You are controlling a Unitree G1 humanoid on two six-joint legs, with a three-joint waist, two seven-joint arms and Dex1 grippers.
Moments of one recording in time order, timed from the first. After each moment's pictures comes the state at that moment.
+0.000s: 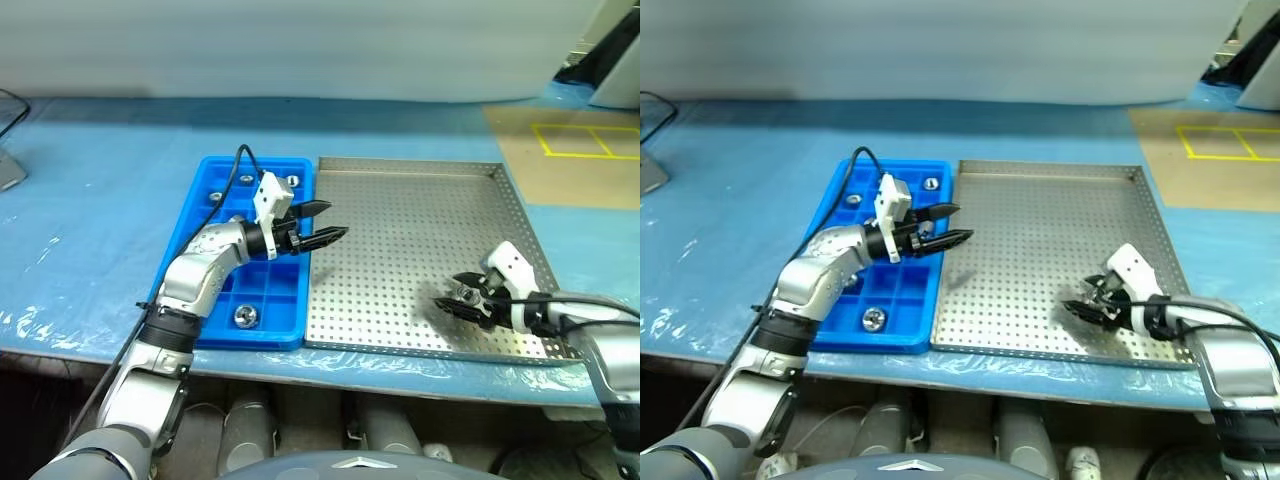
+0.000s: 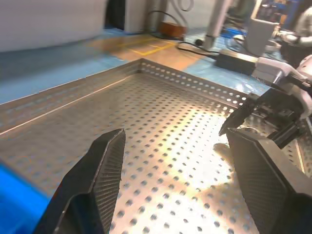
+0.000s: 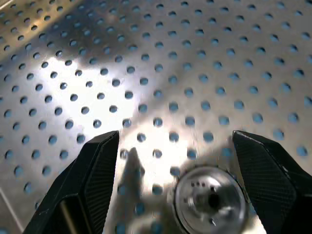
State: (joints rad) left arm -0.59 0.28 -0.16 0.16 -0.44 0.32 -0.95; right arm 0.05 -0.76 -0.23 -0.29 0.26 0.71 0.94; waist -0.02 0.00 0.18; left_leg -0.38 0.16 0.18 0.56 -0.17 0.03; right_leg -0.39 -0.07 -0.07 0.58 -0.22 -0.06
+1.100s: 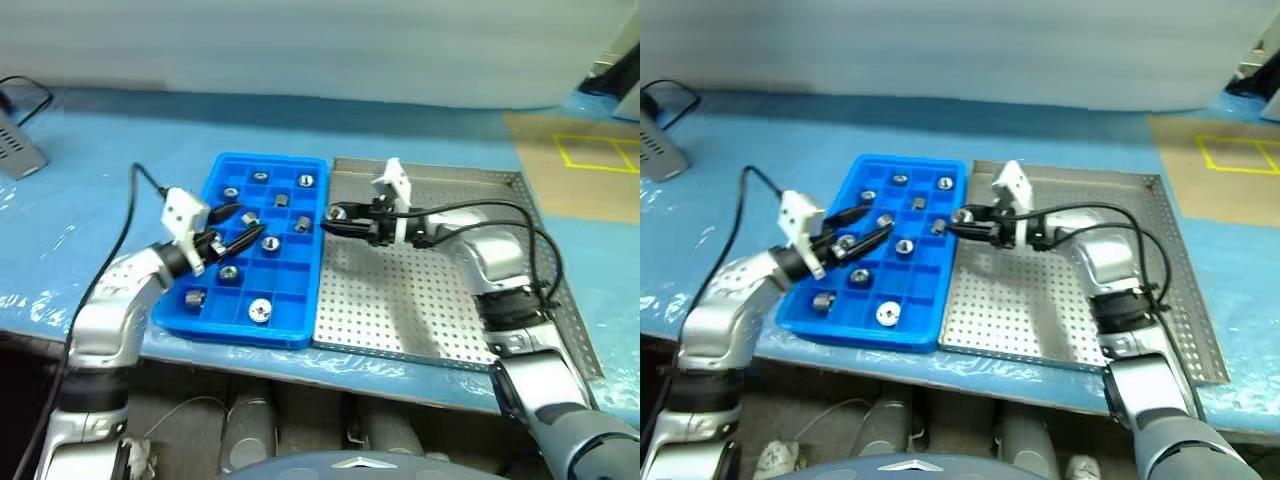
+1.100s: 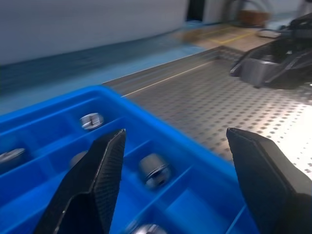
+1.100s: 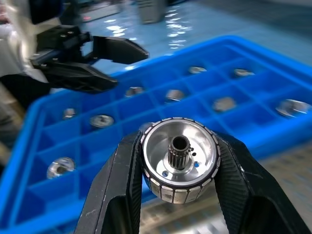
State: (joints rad) left arm -0.20 0.49 0.17 -0.22 -0.43 0.40 -0.74; right arm -0.69 -0.39 0.15 0.12 0.38 0.61 1.06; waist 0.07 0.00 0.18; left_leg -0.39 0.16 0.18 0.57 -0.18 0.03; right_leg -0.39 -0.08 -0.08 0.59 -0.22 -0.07
